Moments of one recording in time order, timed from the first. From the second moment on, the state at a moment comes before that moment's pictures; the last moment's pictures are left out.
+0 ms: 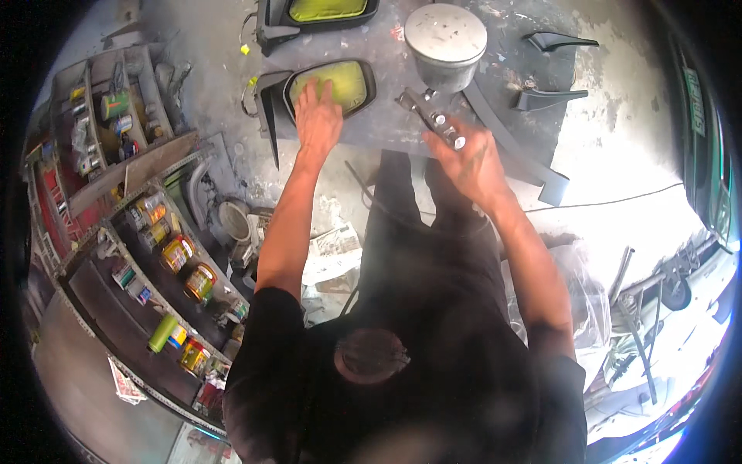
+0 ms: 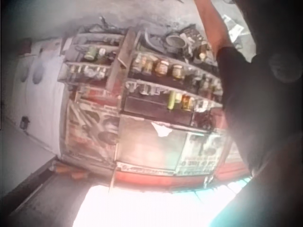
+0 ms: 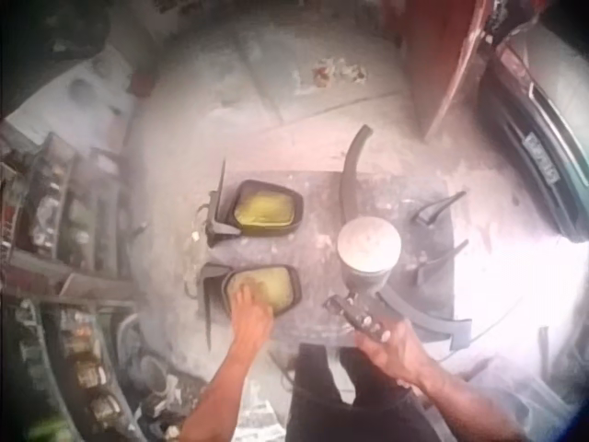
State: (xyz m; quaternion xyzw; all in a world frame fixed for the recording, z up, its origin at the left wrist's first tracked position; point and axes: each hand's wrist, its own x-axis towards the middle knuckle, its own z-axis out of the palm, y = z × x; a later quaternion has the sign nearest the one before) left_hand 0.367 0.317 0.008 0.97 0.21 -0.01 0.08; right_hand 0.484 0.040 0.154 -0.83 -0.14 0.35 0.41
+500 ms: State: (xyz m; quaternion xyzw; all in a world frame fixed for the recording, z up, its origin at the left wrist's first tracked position) left_hand 0.346 0.304 0.005 0.96 0.25 -0.01 0.07; right_hand 0.462 0.039 0.179 -0.84 -0.15 0.26 0.45
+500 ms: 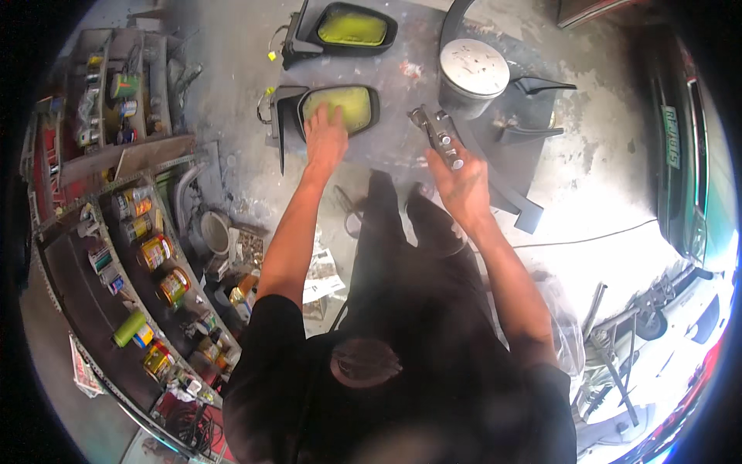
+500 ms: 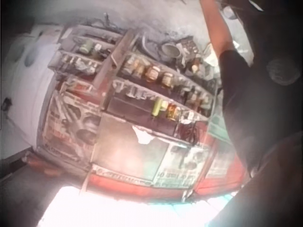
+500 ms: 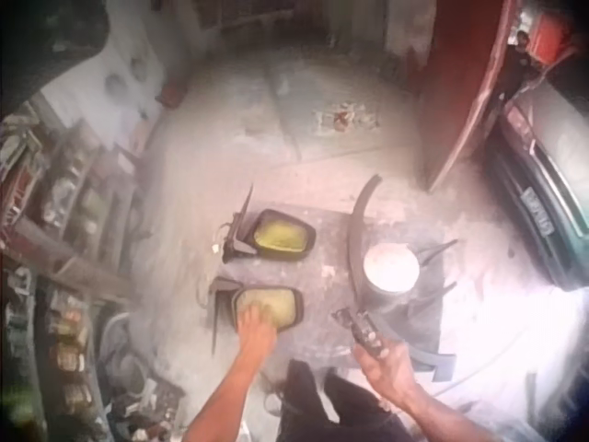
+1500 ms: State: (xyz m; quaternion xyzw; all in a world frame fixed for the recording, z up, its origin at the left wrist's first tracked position) left_hand 0.180 0.305 0.038 0.69 0.15 -0.29 0.64; right_hand 0.496 0.274 0.169 -0.86 -0.13 0.15 0.48
